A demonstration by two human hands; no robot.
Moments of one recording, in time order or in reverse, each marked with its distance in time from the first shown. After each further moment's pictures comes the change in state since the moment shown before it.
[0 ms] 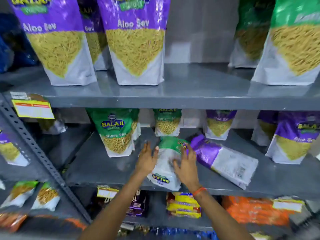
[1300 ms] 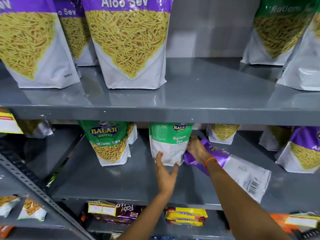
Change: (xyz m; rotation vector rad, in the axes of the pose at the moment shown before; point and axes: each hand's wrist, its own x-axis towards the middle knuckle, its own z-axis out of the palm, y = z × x) left_hand 0.005 0.019 0.078 -0.500 0.213 -0.001; right_hand 0.135 0.020 -0.021 0.735 -0.254 0.521
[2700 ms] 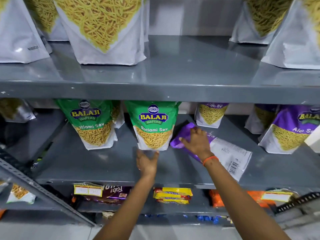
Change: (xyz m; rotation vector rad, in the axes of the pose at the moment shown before) left_hand 0.004 -0.029 0.004 0.031 0.087 -0.405; right_hand -0.021 0.050 -0.059 -1.105 0.237 -0.244
